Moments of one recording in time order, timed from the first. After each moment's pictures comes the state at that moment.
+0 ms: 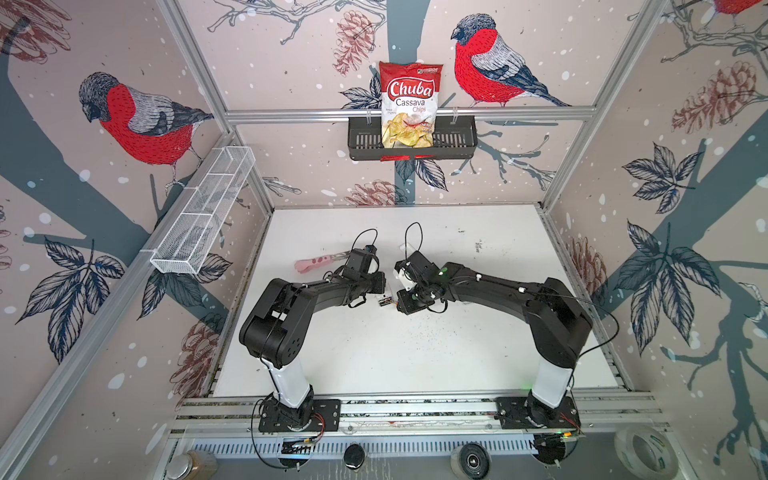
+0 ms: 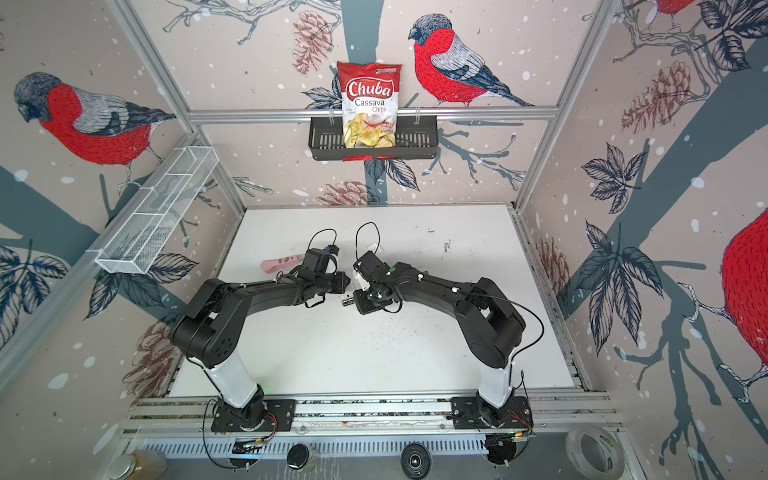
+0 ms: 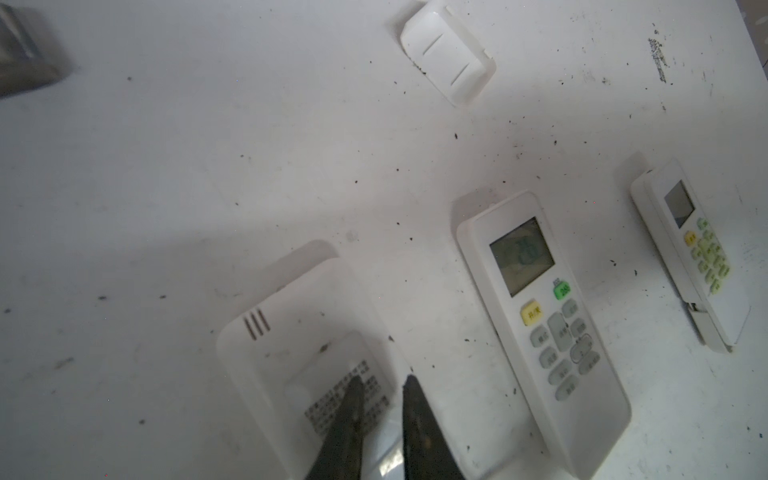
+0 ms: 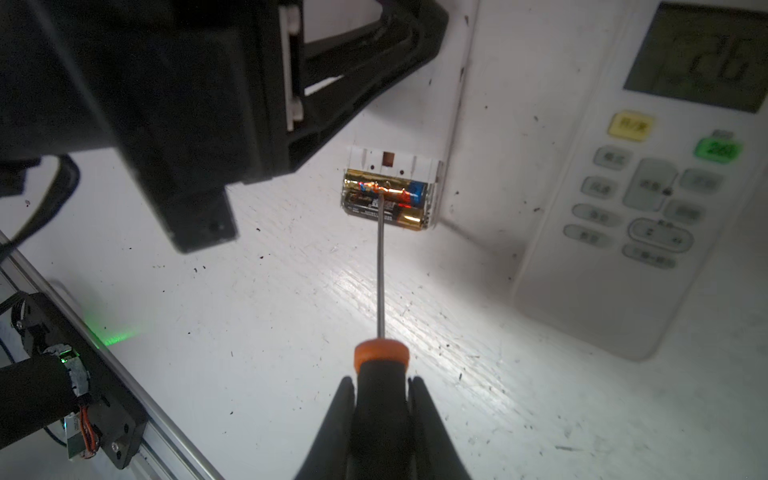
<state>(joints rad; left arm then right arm) -0.43 1.76 0.87 0.04 0.21 -0.34 0.90 1.83 1.26 -0.53 -0.21 0.42</state>
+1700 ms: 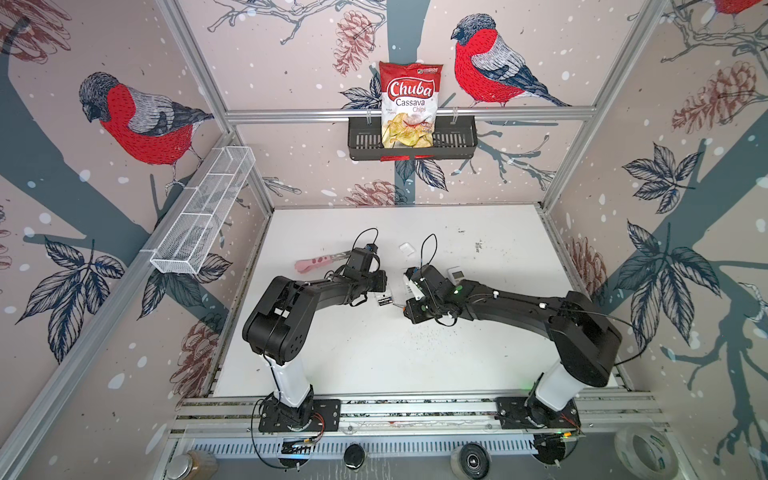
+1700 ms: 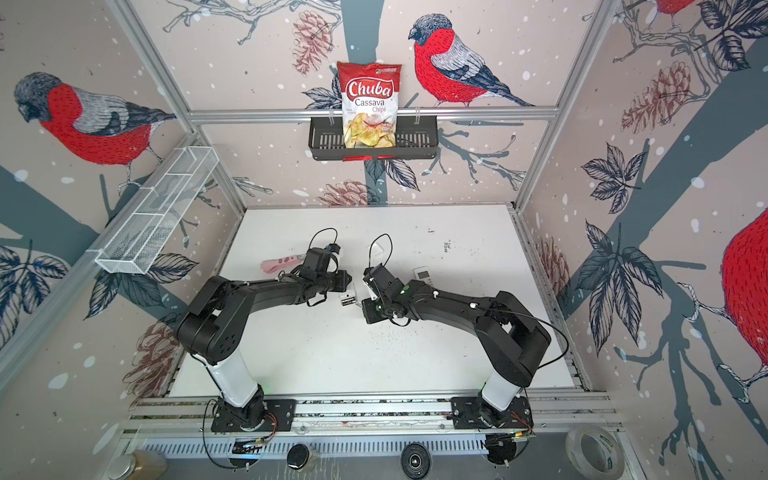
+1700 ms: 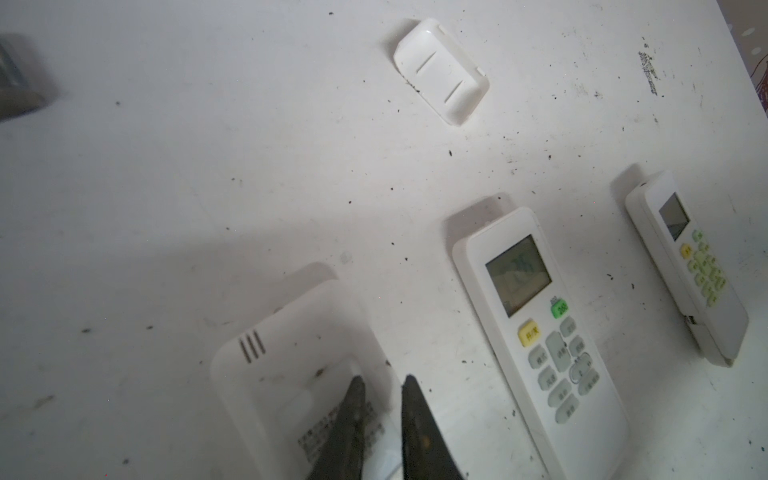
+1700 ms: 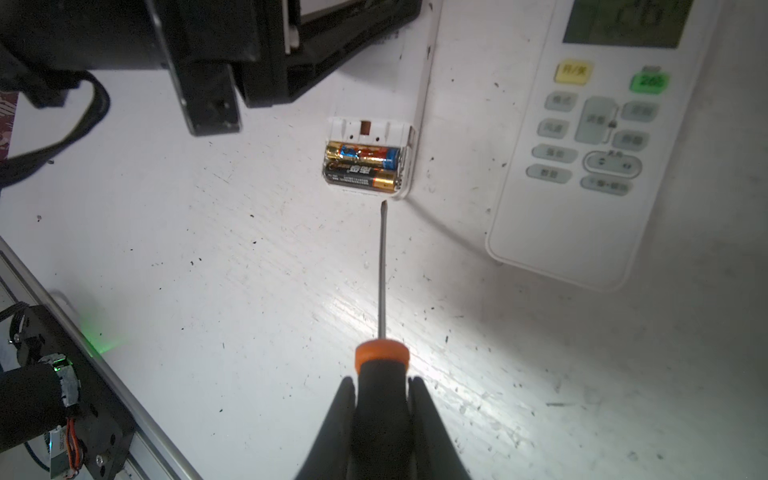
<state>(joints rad) -0.43 1.79 0.88 0.08 0.21 -0.34 0.93 1.67 1.04 -0.36 -0.16 0.48</state>
